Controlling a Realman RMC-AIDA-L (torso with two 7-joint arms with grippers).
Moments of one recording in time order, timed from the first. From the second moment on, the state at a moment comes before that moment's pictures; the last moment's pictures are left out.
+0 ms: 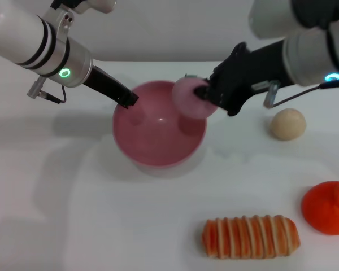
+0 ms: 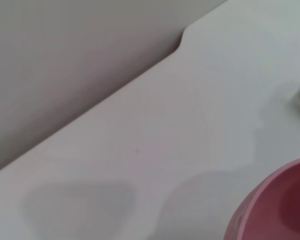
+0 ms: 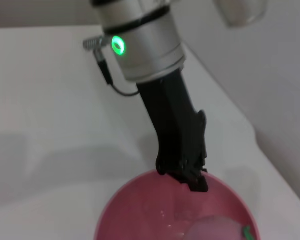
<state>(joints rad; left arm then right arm) -0.83 -2.05 1.26 0.98 2.51 1.23 -2.45 0.58 2.08 -1.49 -1.66 -2.37 -1.40 2.33</state>
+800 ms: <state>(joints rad) -0.84 -2.06 1.27 0.96 2.51 1.24 -2.45 0.58 2.07 -1.57 -1.50 -2.33 -1.17 2.28</state>
